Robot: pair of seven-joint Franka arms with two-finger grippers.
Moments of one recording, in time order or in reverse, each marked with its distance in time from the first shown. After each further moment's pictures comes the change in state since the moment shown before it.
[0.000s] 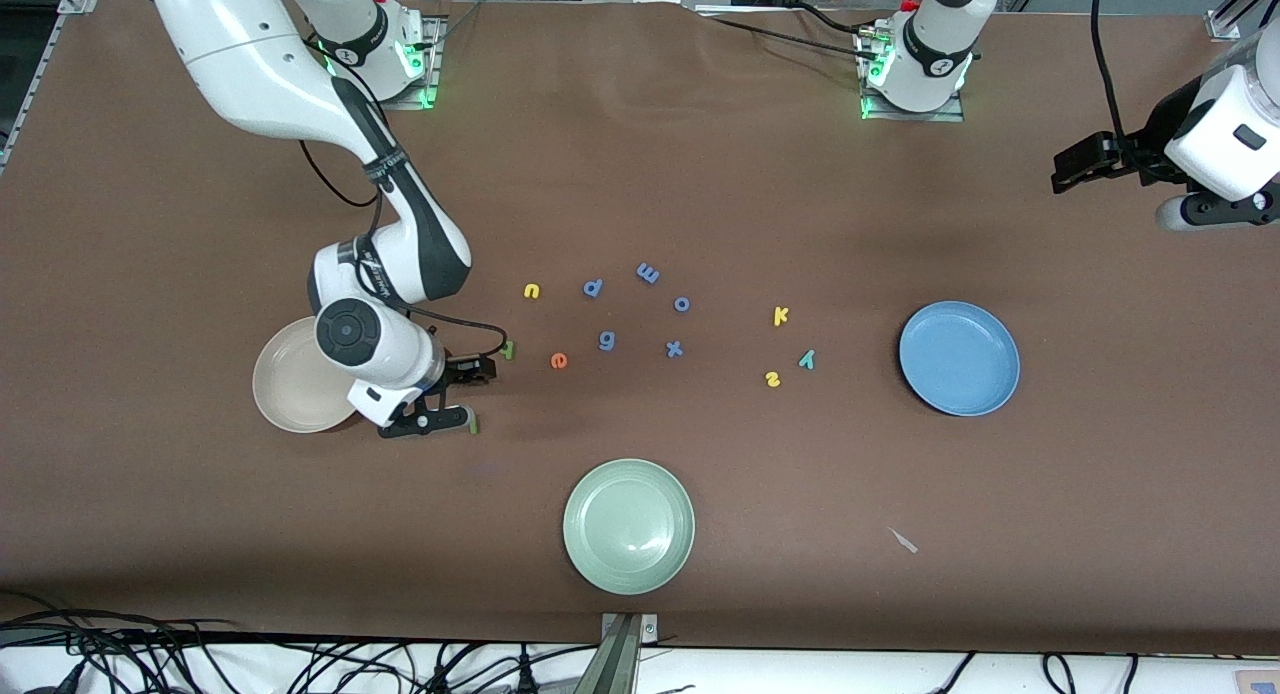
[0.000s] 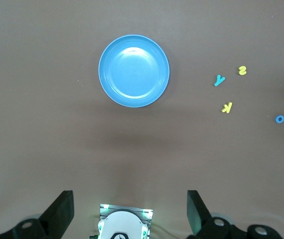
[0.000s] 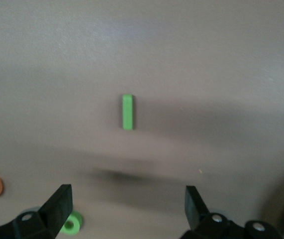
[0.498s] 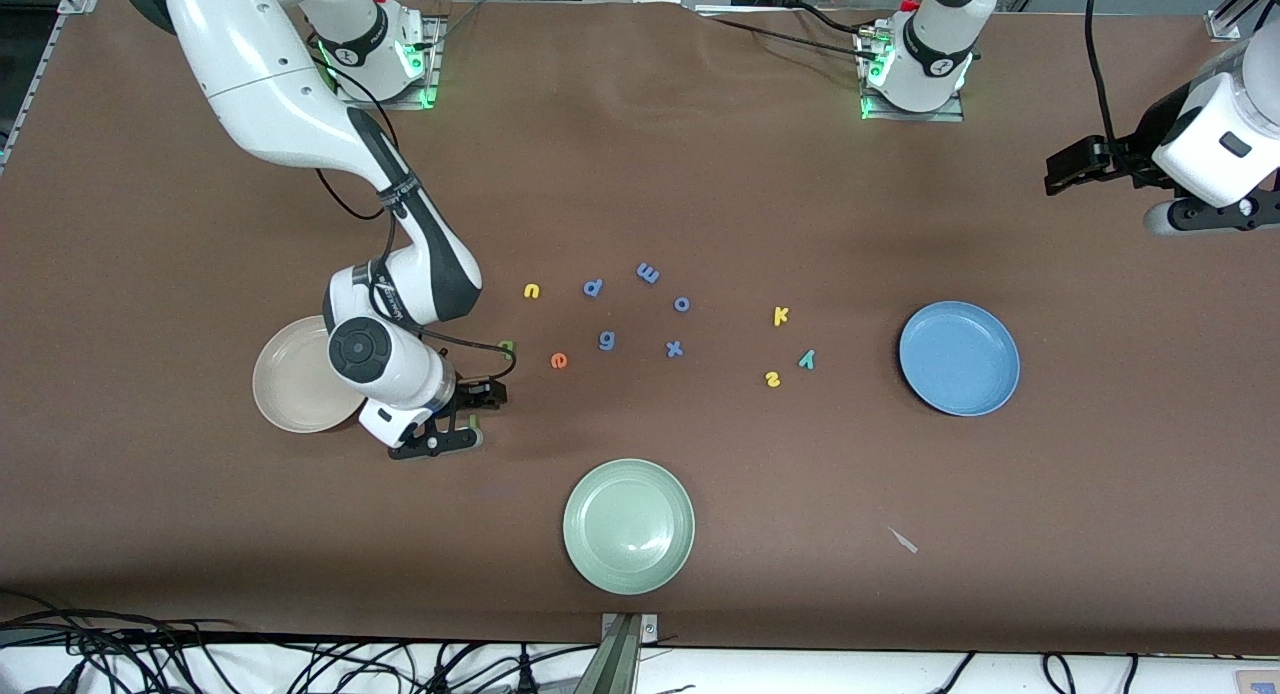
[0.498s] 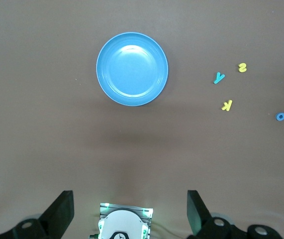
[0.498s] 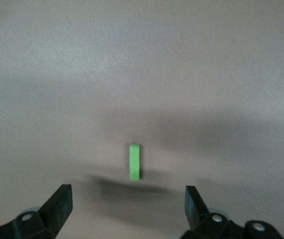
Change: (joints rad) left arm -0.008 0.013 -0.003 0.000 0.000 0.000 0.000; right arm 0.002 0.100 -0.001 0.126 0.000 0.042 0.000
